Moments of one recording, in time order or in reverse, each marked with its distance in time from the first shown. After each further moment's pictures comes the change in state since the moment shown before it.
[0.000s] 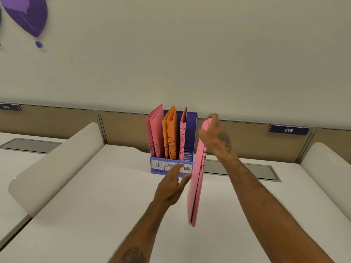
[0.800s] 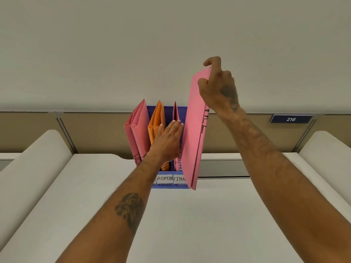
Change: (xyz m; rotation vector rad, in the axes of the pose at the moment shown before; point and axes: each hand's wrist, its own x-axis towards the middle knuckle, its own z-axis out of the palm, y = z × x) left_hand 0.252 -0.011 -0.045 0.673 -0.091 0.436; right_hand 0.171 -0.032 0.022 -0.184 0.357 -0.201
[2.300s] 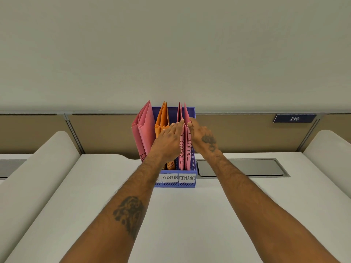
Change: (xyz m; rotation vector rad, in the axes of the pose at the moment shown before) left_hand -0.021 -0.004 -0.018 -0.250 0.034 -0.046; right_hand -0.111 0.047 0.105 0.074 -0.452 0.080
